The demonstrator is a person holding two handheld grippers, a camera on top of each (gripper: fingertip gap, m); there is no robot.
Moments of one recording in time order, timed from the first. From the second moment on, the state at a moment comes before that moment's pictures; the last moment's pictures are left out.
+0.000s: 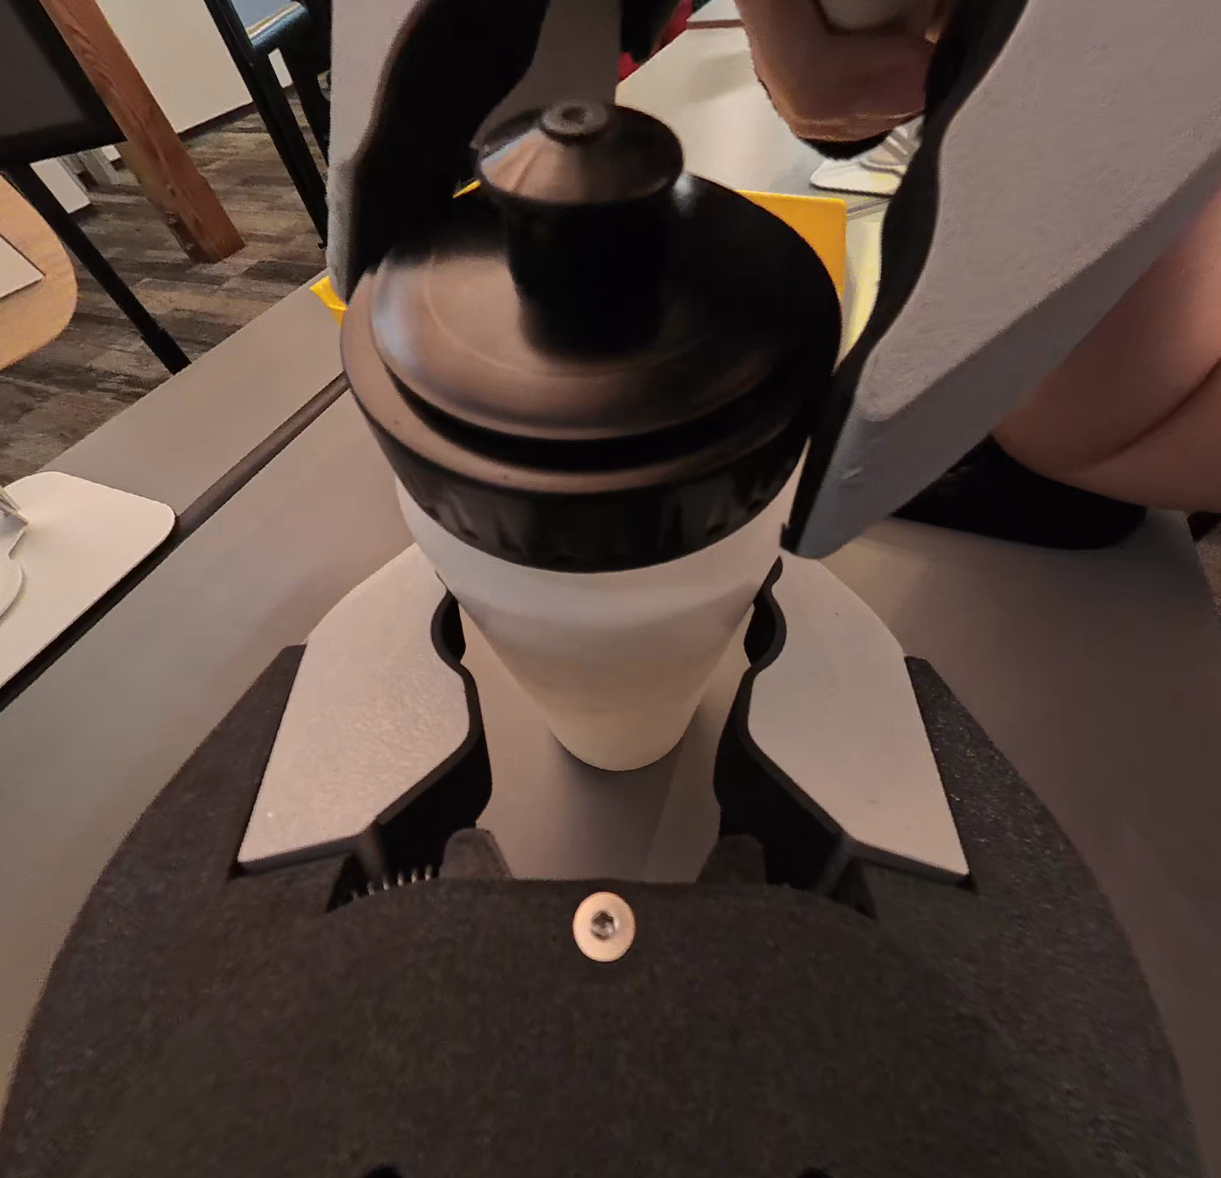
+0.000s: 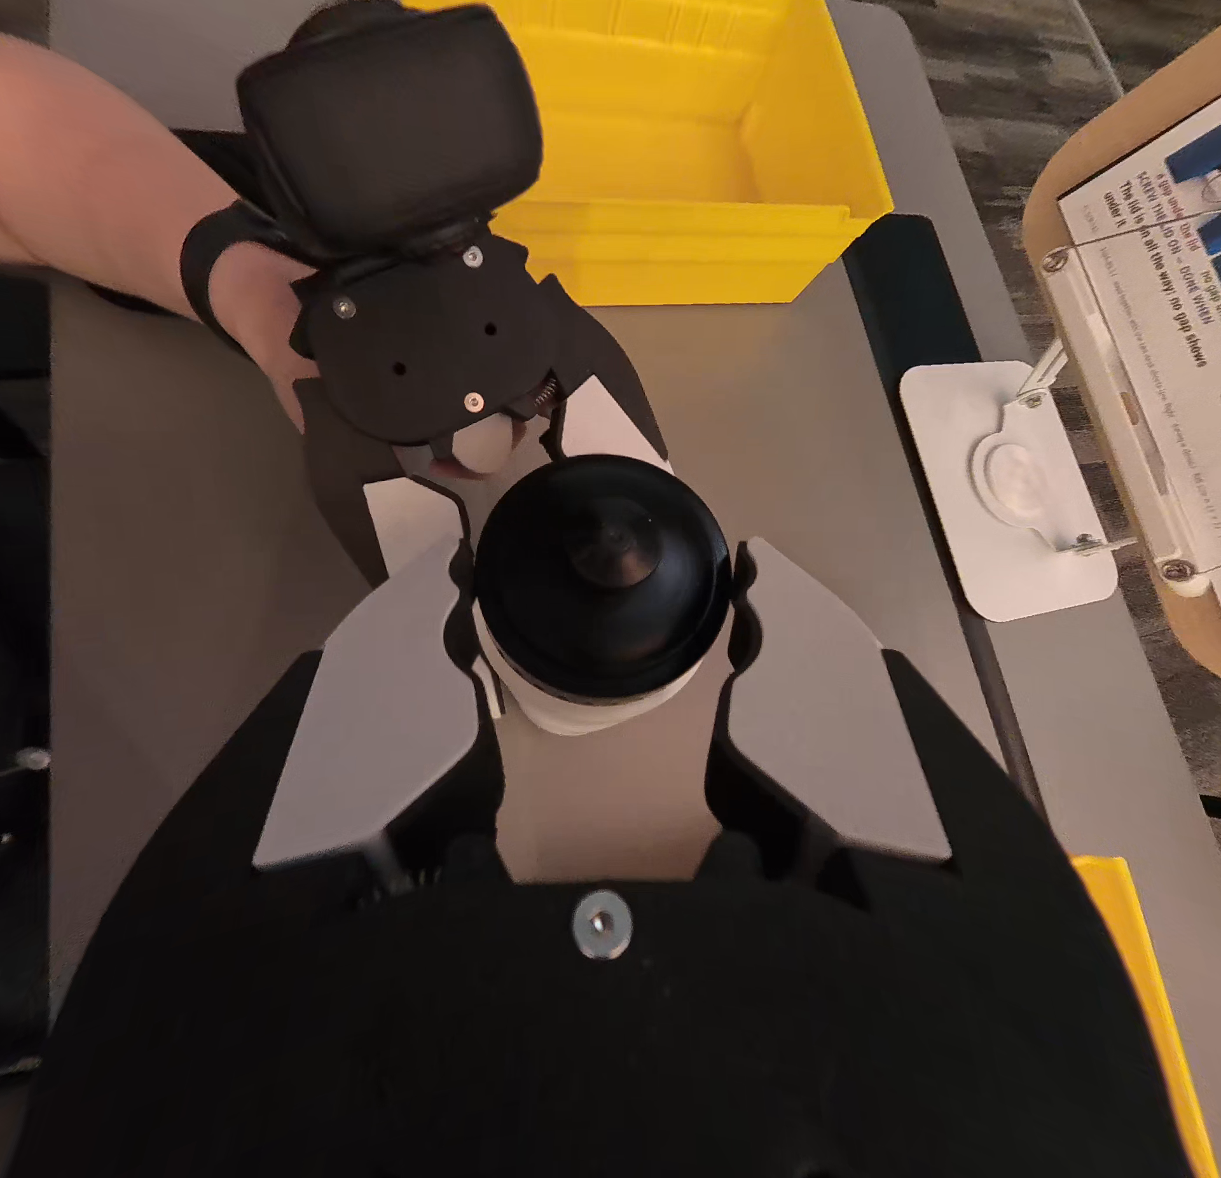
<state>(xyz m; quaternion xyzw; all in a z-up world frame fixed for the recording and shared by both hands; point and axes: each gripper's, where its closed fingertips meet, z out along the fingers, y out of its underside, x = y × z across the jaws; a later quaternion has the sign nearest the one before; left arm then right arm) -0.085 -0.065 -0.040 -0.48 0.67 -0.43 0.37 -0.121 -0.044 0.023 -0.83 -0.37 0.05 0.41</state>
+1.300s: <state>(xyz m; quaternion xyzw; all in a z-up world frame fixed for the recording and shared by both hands) -0.090 -0.085 -0.041 -0.45 0.70 -0.45 0.33 -0.124 -0.067 0.028 -0.81 -0.42 0.11 0.40</state>
